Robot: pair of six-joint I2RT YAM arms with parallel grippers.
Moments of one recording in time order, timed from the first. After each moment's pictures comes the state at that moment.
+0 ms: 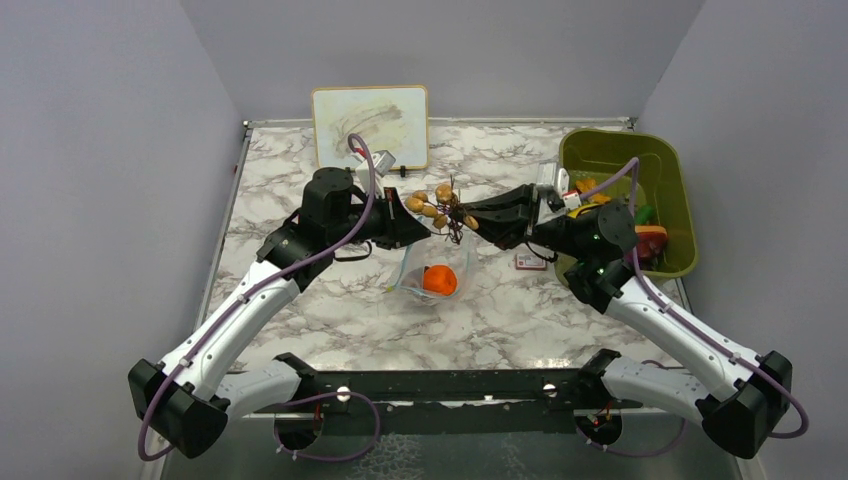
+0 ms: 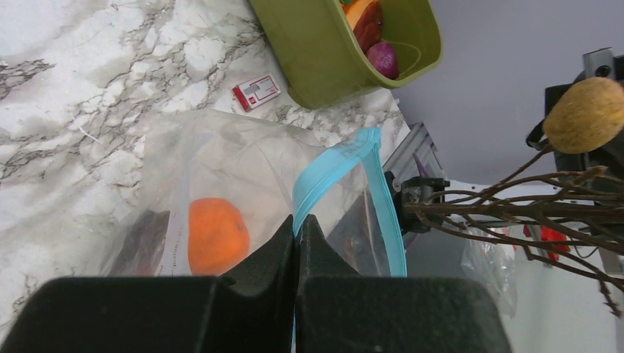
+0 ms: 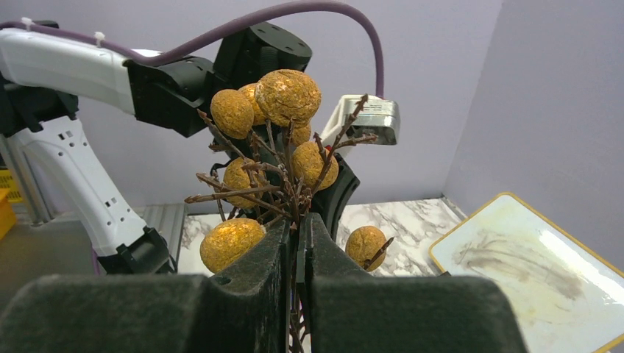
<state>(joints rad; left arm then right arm) -0.57 1.07 1.06 -0.36 0.49 -0.61 0.69 1.00 0.86 0.59 -0.64 0.14</state>
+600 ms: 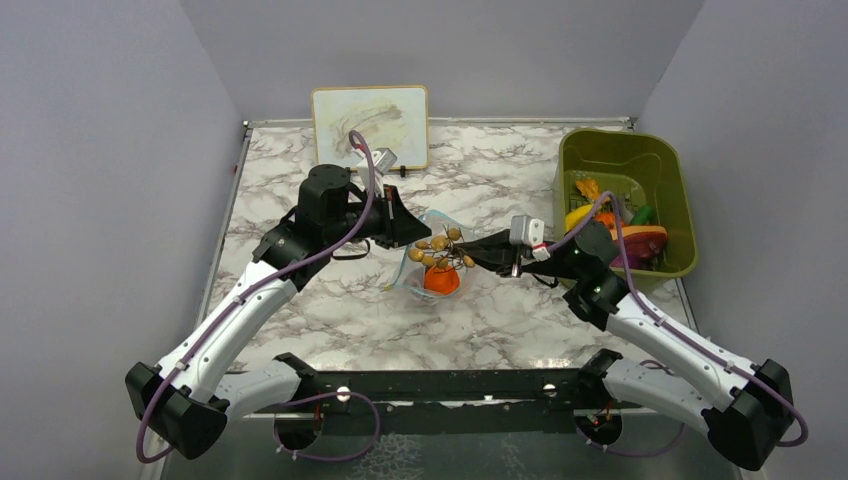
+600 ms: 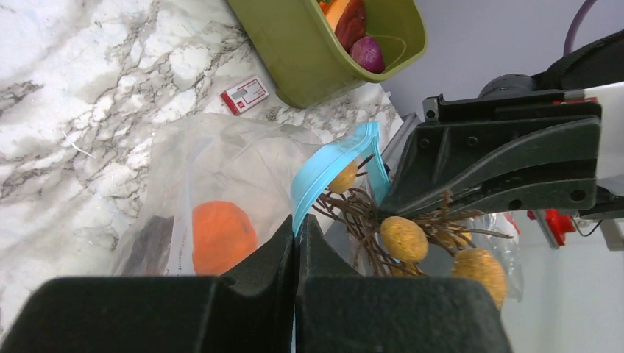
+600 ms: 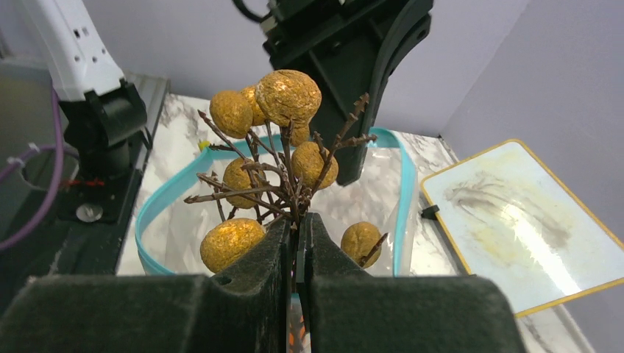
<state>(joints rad) -0.57 1.07 1.07 -0.36 0.54 -0.58 0.69 0.94 0.64 0.51 -0.73 -0.17</state>
